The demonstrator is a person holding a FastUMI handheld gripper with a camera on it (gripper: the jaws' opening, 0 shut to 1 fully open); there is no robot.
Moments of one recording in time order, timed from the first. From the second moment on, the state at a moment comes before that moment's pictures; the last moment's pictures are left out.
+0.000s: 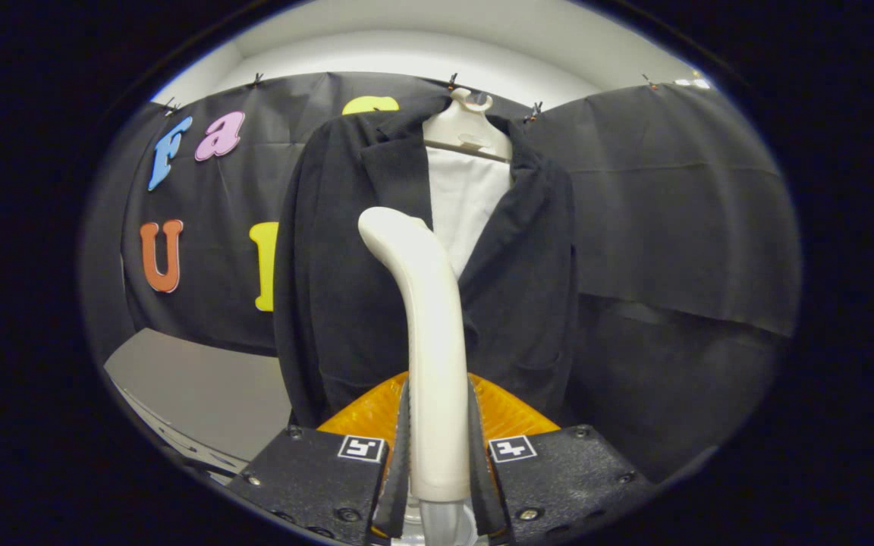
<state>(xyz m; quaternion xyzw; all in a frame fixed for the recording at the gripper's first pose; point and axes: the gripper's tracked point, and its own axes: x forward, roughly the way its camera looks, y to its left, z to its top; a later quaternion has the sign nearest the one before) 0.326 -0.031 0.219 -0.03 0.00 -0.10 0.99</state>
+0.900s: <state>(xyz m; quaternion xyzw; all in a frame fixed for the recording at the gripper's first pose) 0.322 -0.027 0.120 -0.05 0.09 -0.10 0.99</state>
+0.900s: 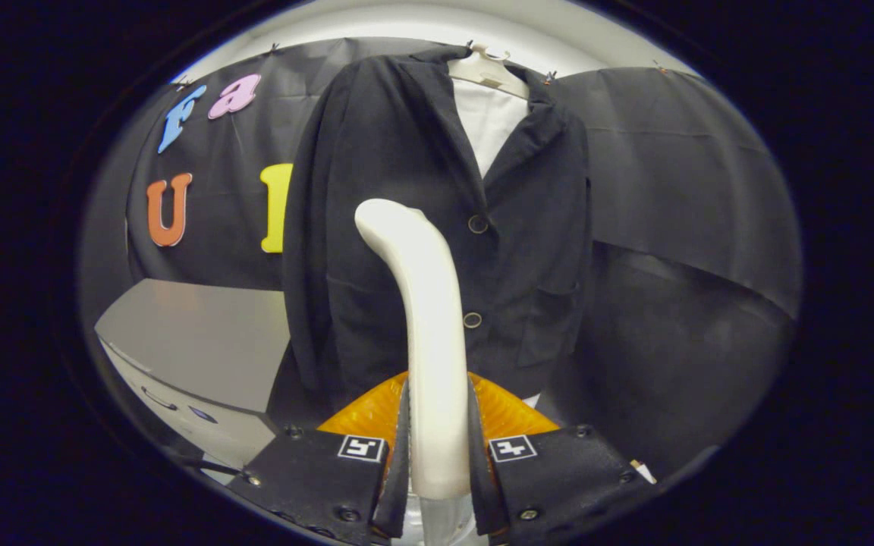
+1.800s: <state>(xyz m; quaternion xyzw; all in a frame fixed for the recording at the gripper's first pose) 0.319 -0.040 0.011 -0.04 0.19 -0.10 0.98</state>
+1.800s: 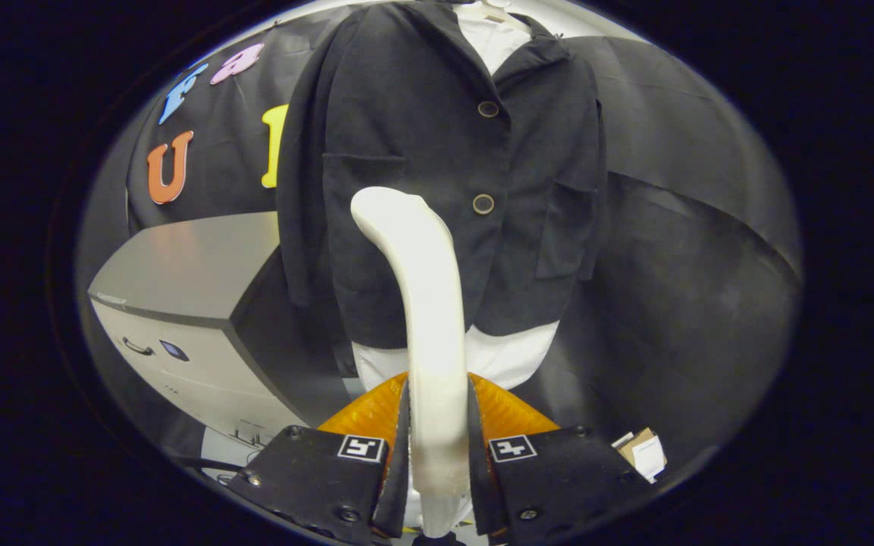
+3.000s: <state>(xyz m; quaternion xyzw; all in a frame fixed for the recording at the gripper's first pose) 0.226 -0.082 -0.013 0.04 0.23 -0.13 0.96</state>
